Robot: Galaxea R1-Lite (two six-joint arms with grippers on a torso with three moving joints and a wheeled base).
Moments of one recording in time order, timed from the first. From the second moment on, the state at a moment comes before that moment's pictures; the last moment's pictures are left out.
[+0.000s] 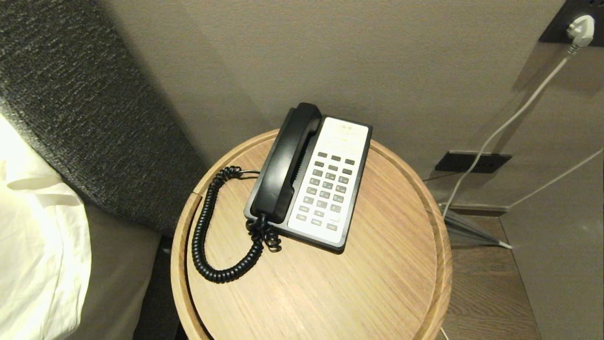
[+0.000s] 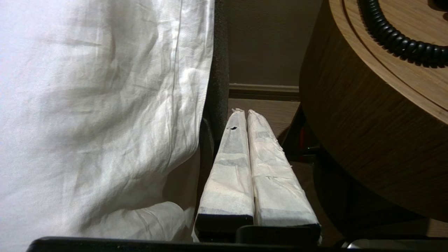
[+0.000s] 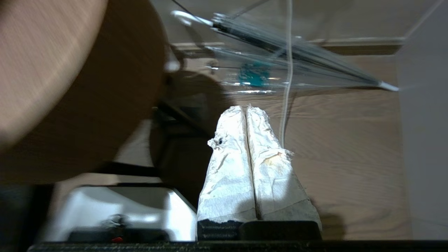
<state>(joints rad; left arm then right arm) 0.00 0.00 0.00 -0.10 -0.01 0.05 -0.01 0.15 -0.18 0.17 0.08 0.10</state>
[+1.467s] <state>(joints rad) 0.00 0.00 0.00 -0.10 -0.01 0.05 -0.01 0.00 0.00 -0.05 0.00 0.02</state>
